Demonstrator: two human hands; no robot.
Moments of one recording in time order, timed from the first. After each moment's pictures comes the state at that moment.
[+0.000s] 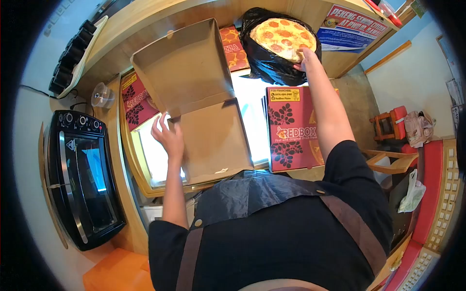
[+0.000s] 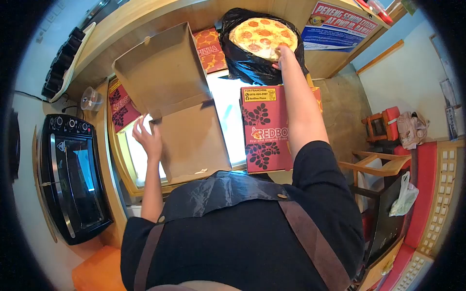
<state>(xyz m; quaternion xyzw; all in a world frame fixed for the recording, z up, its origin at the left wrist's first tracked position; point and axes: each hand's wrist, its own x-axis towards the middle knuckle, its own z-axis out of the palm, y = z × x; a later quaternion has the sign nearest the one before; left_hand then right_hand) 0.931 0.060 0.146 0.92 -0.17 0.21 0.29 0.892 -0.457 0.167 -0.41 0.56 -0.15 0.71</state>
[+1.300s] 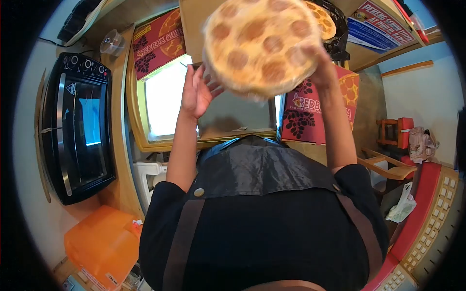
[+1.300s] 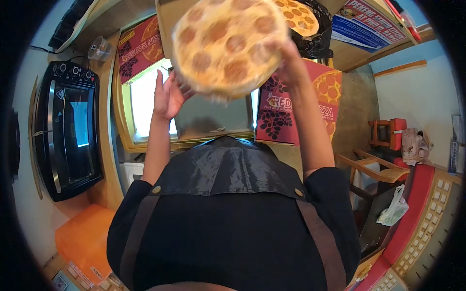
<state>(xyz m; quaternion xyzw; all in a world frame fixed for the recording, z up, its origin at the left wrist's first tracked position) 0.886 0.045 0.194 0.33 -0.01 -0.40 0.86 0.790 -0.250 0.253 -0.50 0.06 -0.13 0.85</state>
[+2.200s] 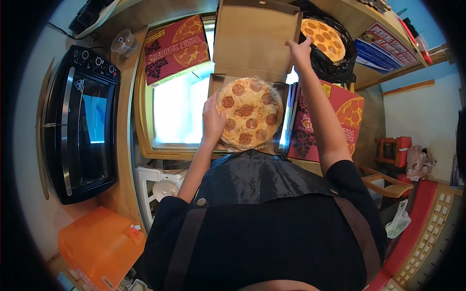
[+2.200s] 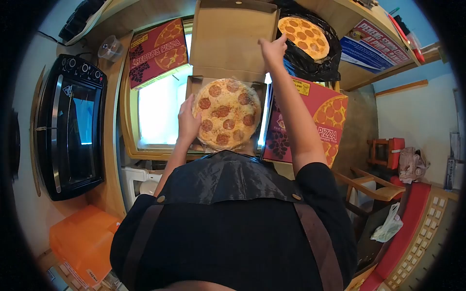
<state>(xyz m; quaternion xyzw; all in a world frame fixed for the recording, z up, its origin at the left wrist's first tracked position) 0.867 0.052 0.111 0.90 -0.19 0.03 0.39 0.936 -0.272 0.173 -0.75 0.36 -0.24 0.51</state>
